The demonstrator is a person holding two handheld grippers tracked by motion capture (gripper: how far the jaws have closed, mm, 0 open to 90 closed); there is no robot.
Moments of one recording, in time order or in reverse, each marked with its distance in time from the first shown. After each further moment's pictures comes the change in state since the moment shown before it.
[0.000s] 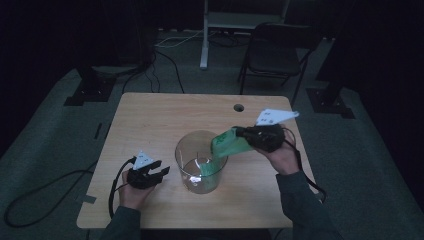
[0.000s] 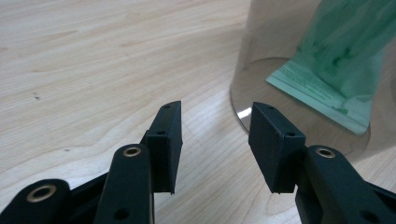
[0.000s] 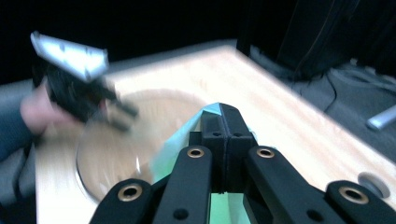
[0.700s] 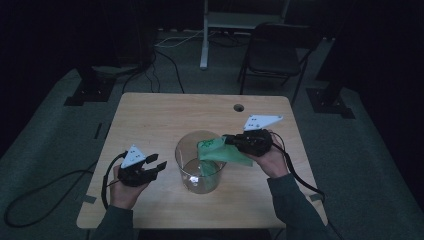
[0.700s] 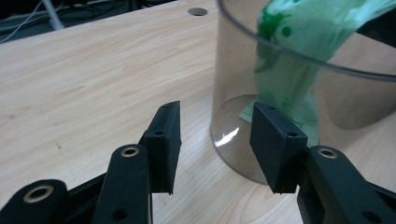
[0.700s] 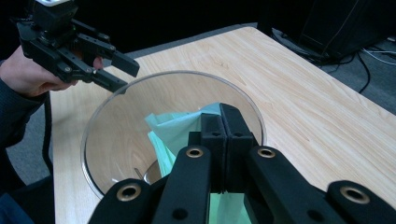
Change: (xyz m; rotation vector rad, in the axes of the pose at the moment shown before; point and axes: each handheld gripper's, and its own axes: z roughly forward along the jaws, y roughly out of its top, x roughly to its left) left arm -0.008 0.035 -0.043 -0.078 -0.054 0.089; right arm 0.005 -0.014 0.030 0.046 0.077 0.047
